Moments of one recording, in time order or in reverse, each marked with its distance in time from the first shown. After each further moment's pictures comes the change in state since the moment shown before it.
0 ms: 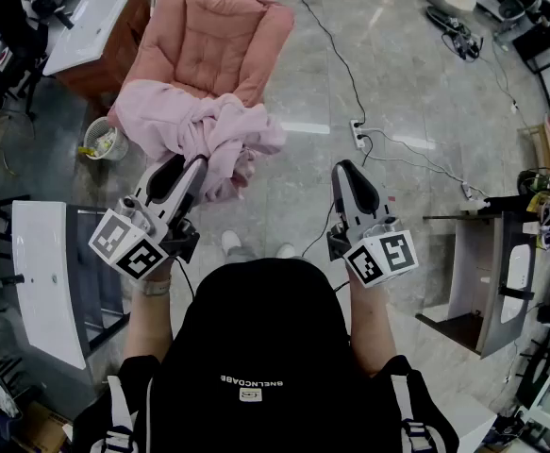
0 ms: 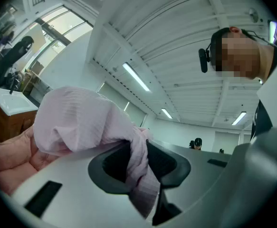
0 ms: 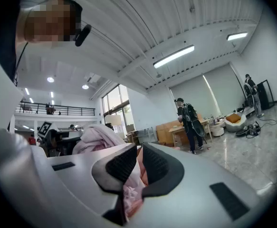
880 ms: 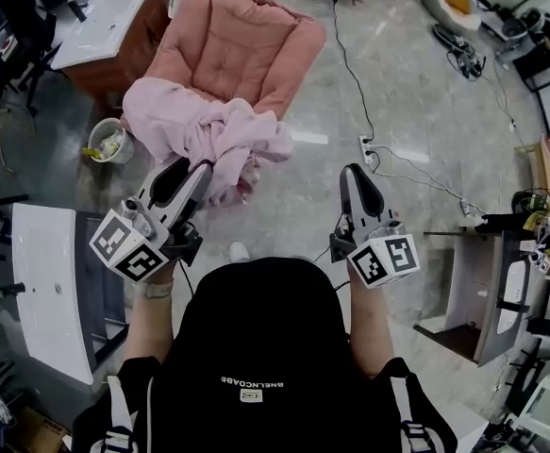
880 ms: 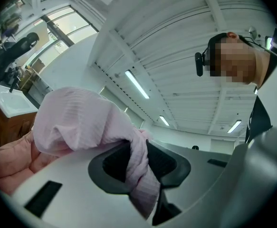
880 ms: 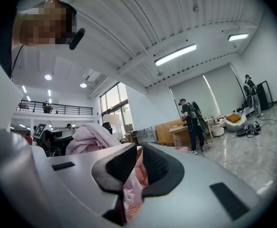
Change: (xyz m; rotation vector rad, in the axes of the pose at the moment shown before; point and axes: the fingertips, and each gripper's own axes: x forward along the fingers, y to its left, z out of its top) left arm -0.061 0.100 0.056 -0.038 -0.074 -0.057; right arm 0.103 0.068 -0.020 -0.001 -0.007 -0.027
